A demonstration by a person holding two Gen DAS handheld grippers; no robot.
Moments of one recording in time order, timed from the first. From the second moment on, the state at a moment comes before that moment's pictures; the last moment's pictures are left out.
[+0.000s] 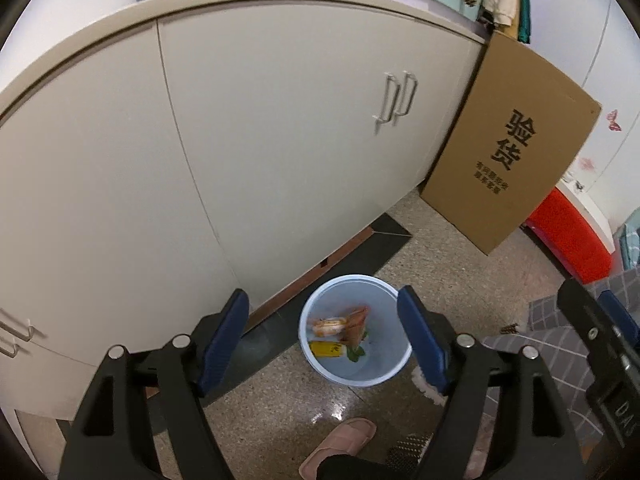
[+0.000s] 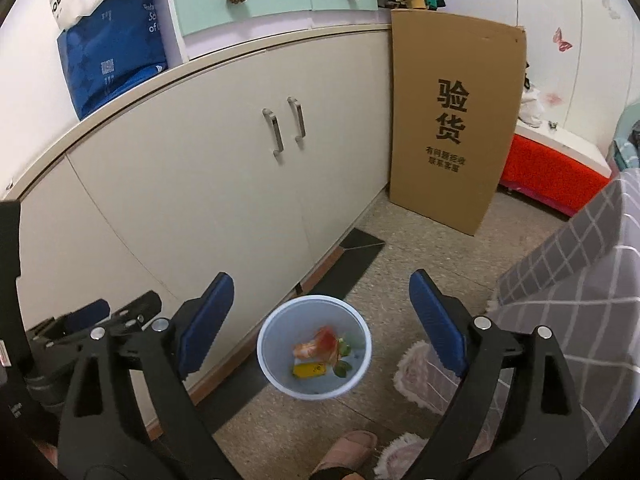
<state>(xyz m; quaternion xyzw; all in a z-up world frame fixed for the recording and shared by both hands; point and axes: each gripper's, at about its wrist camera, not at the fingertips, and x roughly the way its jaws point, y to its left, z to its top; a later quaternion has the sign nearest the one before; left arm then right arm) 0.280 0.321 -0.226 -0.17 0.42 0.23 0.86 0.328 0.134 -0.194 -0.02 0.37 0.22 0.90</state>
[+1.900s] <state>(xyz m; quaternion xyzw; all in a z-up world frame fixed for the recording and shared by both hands) 0.241 -0.164 -0.170 0.23 0.38 -0.25 0.86 0.129 -0.319 -0.143 0.16 0.33 -0.06 0.93</state>
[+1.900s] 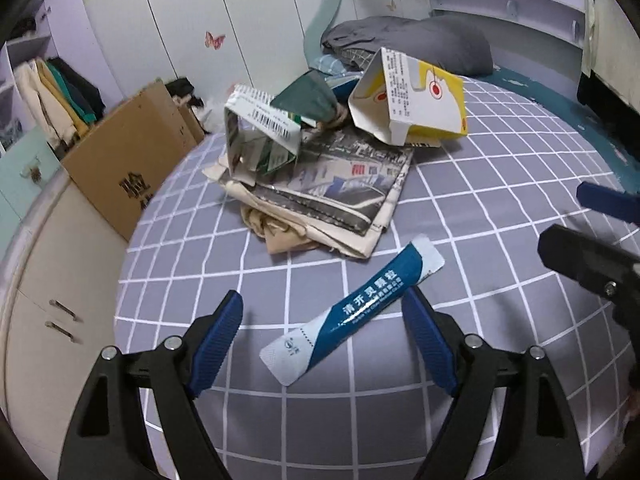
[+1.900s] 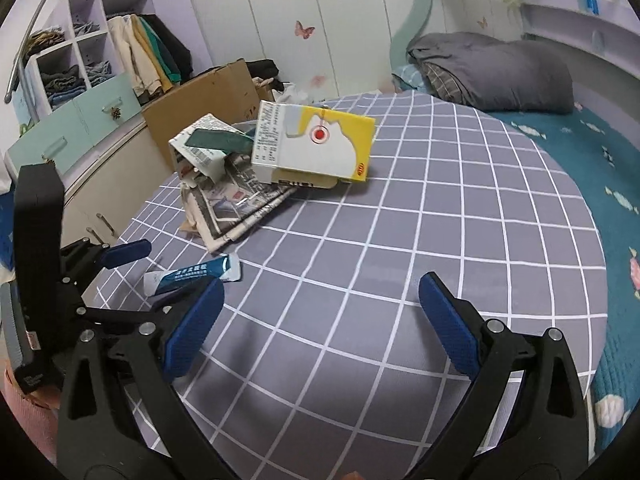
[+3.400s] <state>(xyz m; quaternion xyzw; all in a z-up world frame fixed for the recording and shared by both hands) 0.266 -0.063 -0.113 -0.06 0.37 -0.10 0.92 0.267 -0.370 -0.128 0.23 0.33 -0.01 0.92</state>
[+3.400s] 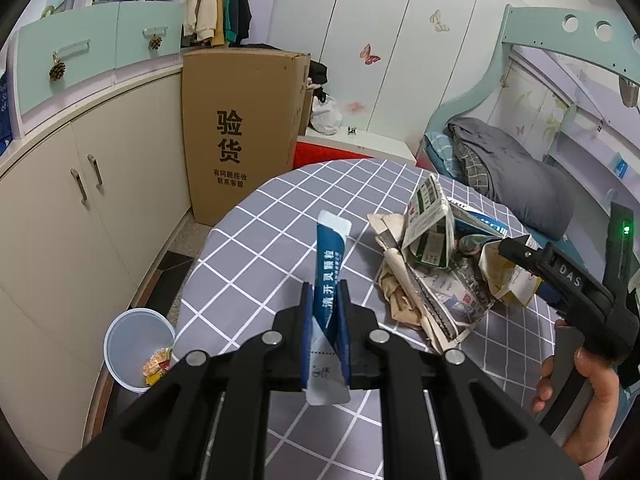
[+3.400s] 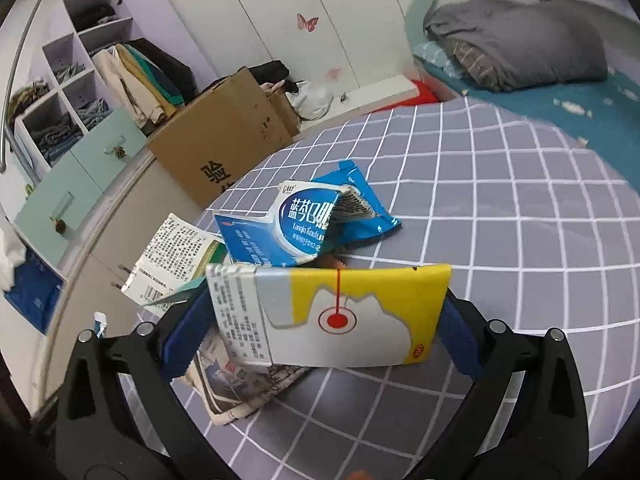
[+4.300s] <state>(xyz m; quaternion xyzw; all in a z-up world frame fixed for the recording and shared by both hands) 0.237 0.179 -0.140 -0.15 0.36 0.05 0.92 0.255 -0.004 -0.100 0.07 0.30 0.23 0.92</state>
